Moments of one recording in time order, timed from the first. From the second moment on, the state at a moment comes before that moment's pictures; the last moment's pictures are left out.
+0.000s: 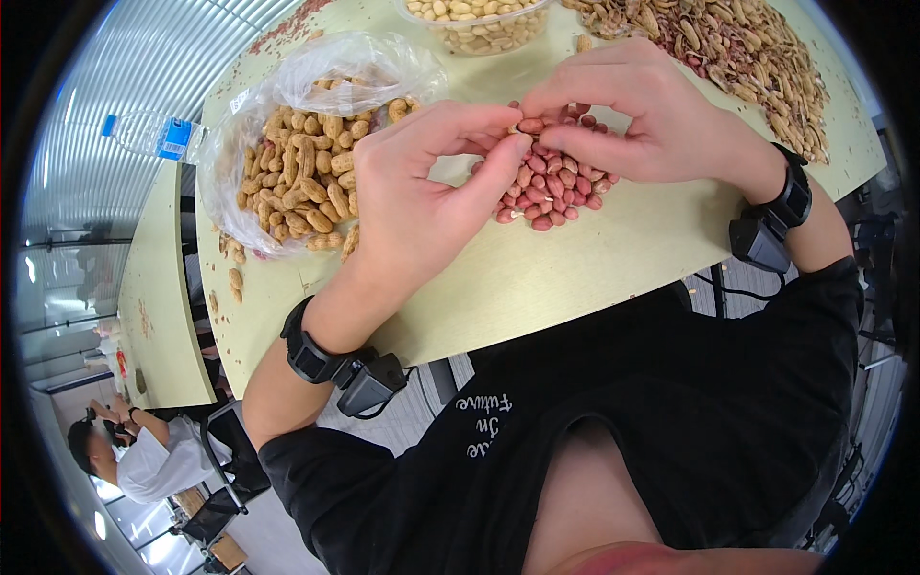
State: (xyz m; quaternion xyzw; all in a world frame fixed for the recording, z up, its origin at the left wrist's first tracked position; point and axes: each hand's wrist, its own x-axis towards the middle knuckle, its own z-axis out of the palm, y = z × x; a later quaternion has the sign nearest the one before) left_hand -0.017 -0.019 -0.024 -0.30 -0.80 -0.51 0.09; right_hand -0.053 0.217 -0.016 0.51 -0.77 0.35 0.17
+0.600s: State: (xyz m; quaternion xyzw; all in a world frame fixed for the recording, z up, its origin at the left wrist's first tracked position) left_hand -0.018 -0.019 -0.025 -0.30 -0.81 -0.50 0.09; right_hand -0.051 0.220 -0.004 0.47 -0.78 0.40 0.13
